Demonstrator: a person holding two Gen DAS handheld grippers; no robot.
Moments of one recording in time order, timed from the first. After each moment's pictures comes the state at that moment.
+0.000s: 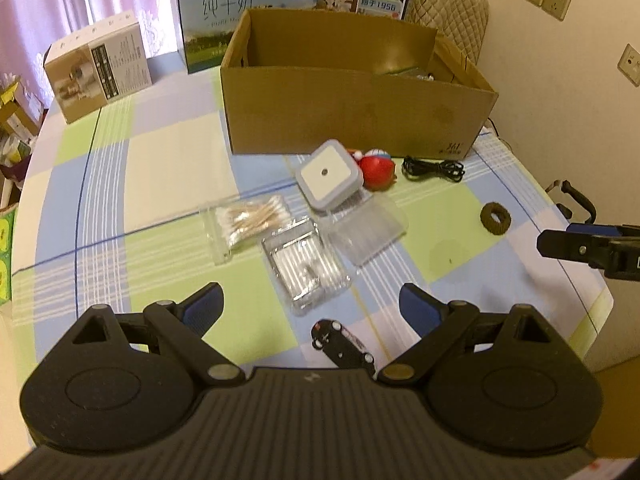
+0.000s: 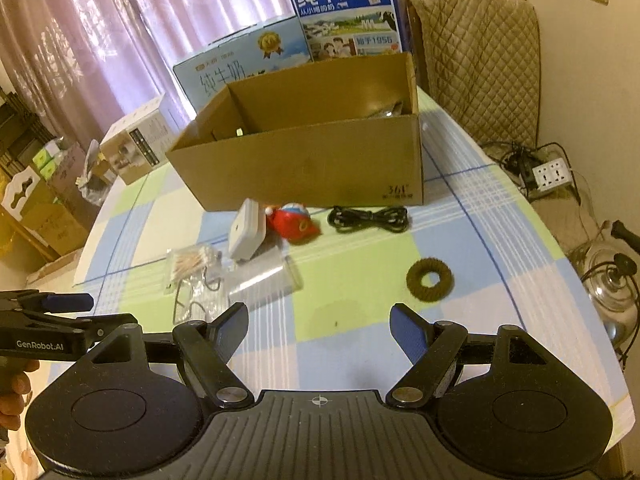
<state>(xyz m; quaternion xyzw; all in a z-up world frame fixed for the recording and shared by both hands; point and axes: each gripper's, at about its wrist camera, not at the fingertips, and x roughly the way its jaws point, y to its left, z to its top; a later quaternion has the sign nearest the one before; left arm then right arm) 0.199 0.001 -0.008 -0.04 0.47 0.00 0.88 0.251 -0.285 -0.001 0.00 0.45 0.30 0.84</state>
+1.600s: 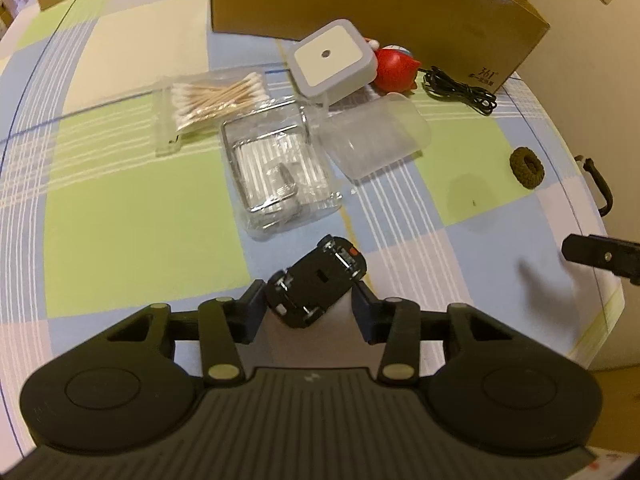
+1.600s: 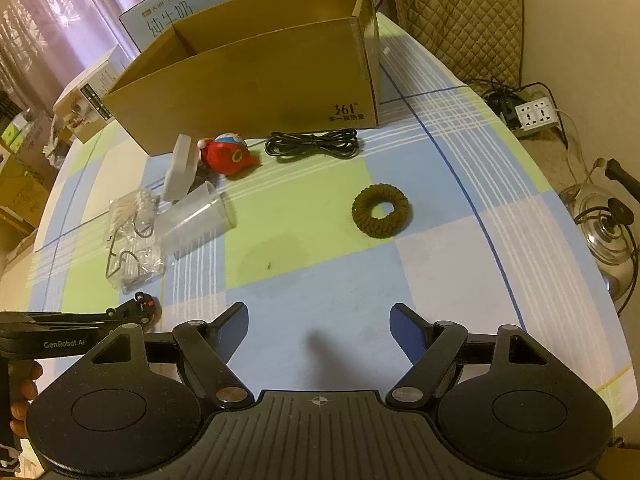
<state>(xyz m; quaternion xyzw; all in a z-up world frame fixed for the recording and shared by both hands) 0.219 -0.015 -0.098 -0.10 0.55 0.01 0.83 0.280 -0.308 -0.060 -0.01 0.52 0.26 0.81</state>
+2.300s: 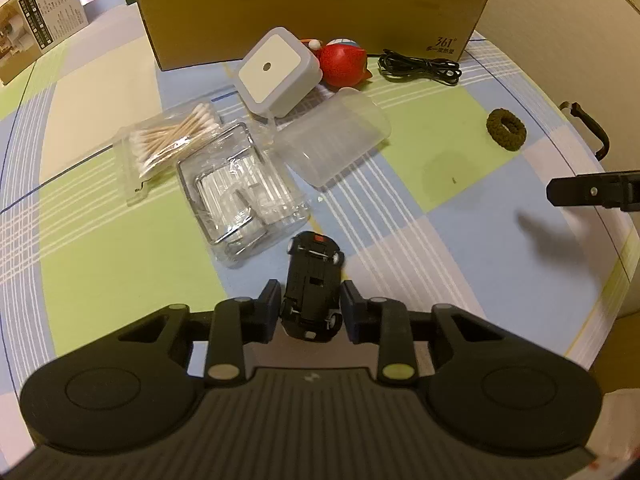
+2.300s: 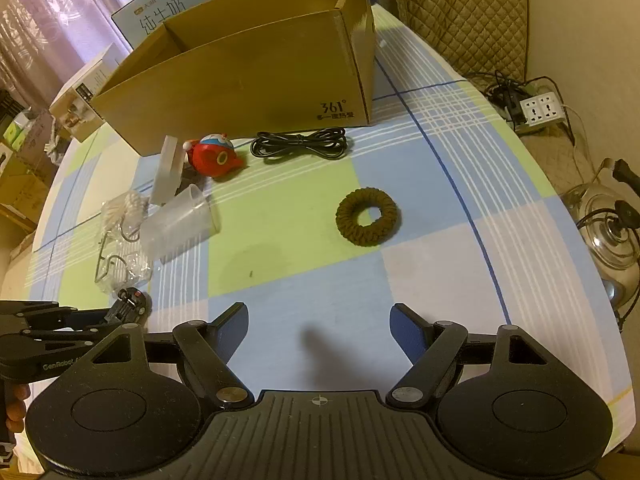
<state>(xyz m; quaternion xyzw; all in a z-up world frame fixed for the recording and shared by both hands) 0.228 -0.042 -0.095 -0.01 0.55 -0.03 0.83 0.301 -0.317 -0.069 -0.01 0.53 0.27 0.80</state>
